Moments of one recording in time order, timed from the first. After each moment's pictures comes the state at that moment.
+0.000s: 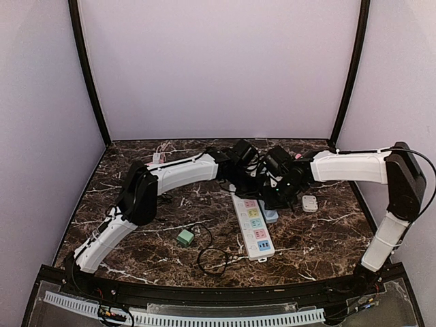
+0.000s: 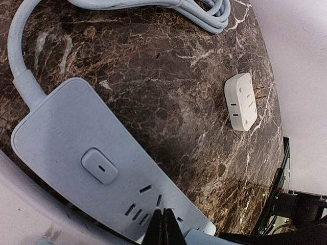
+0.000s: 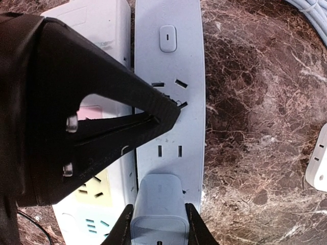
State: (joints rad) left arm -0.88 2.66 2.42 -0.70 0.43 -0.61; right arm 0.73 1.71 1.16 -0.68 0.08 0.55
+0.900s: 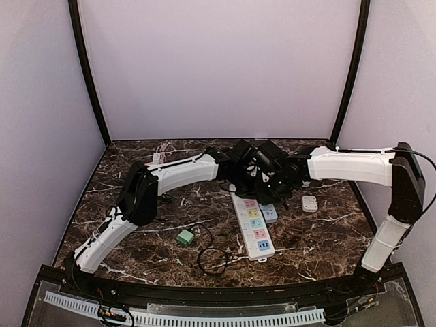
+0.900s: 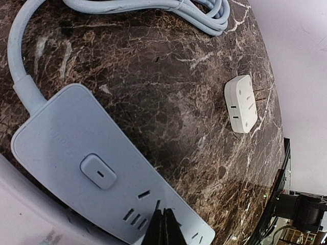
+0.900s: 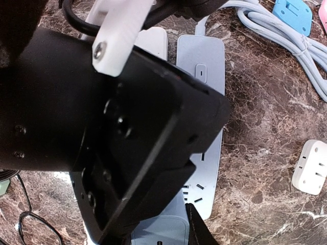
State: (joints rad) left arm -0.88 2.67 2.43 -0.69 0.42 -0.61; right arm 0.82 1.70 1.26 -0.73 0.19 0.55
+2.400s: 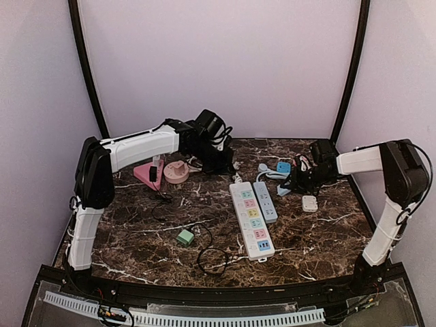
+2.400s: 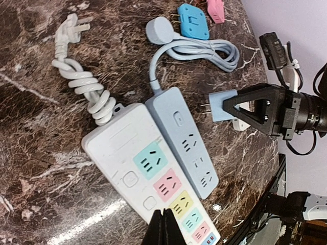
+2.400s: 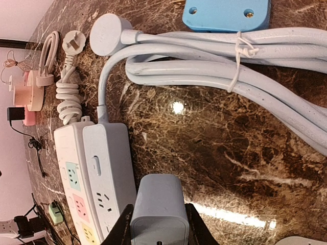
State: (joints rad) left arm -0.75 2.23 2.04 -0.73 0.35 -0.59; right arm 0.23 1.78 1.01 -0.23 -0.52 0.47
